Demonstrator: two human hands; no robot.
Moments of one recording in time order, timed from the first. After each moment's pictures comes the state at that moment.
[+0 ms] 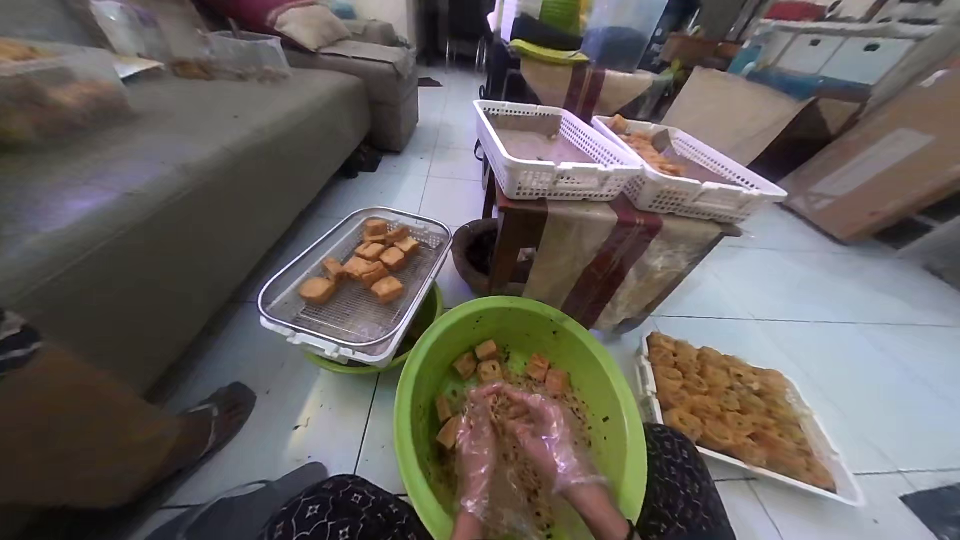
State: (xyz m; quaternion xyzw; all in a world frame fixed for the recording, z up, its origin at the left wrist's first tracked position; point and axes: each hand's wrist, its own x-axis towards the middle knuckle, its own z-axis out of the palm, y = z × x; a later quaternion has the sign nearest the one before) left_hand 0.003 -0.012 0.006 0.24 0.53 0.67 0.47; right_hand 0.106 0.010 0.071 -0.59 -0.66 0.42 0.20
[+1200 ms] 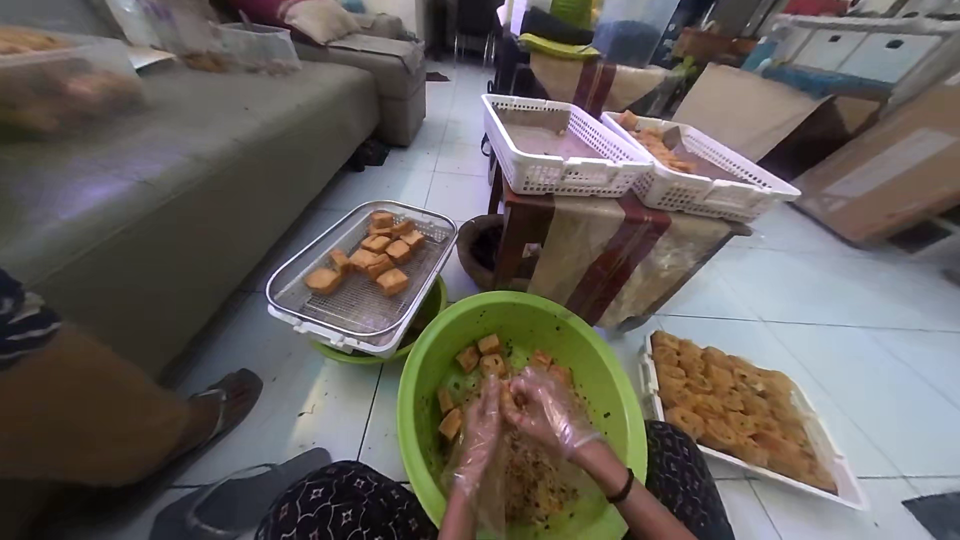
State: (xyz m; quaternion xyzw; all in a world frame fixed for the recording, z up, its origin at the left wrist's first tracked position) left_hand -0.014 -0.006 0.015 0.32 0.61 0.49 0.53; right_hand 0.115 0.044 0.077 -0.49 -0.81 0.32 0.03
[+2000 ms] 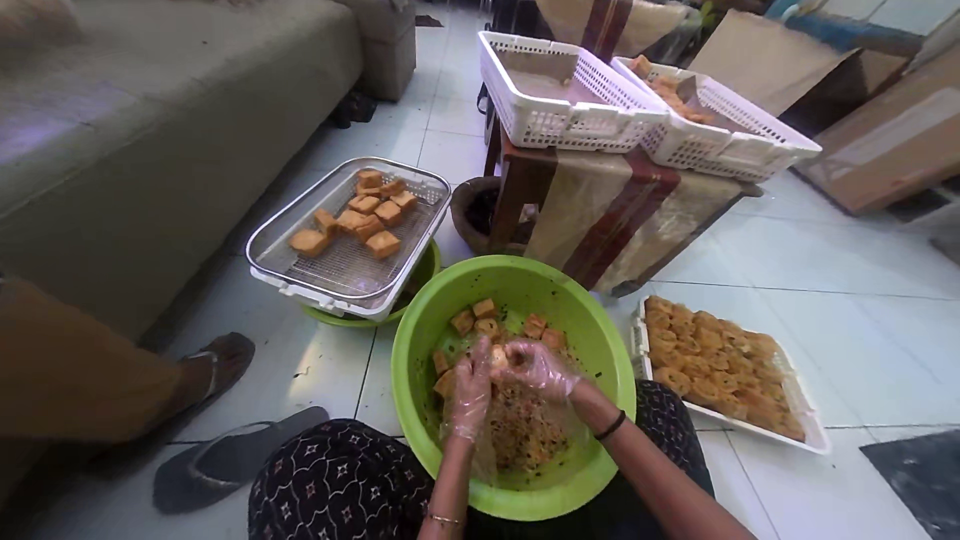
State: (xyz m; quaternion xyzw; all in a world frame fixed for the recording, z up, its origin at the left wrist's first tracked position) left_hand -0.020 -0.004 0.009 0.34 0.67 0.45 0.48; right_hand 0.121 0.057 0.061 -0.48 -0.73 0.49 0.08
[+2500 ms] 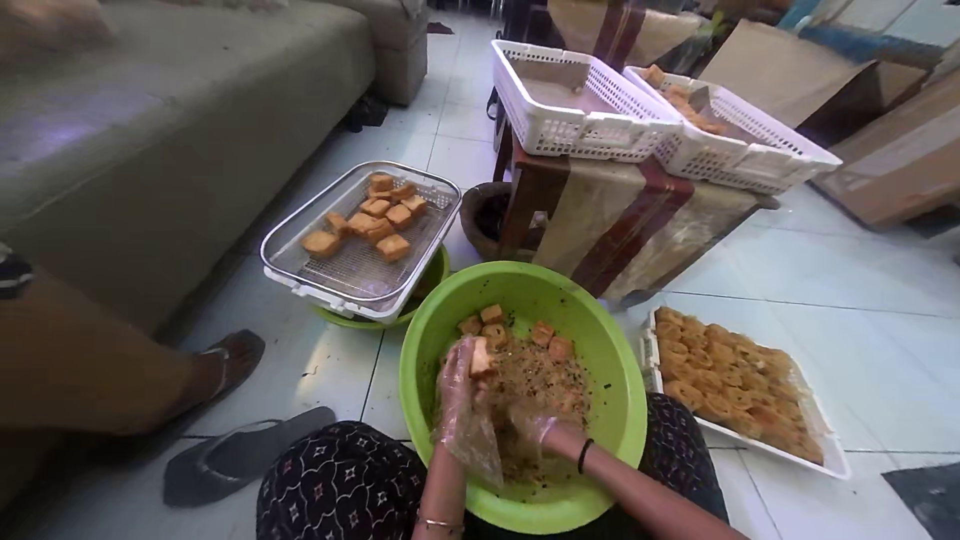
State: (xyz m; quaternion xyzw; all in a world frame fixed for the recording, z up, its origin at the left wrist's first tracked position) left_hand -0.036 0.001 0.011 0.10 0.55 0.60 0.57; right_hand 0.118 0.021 -0.008 -0.41 -0.80 0.38 -0.21
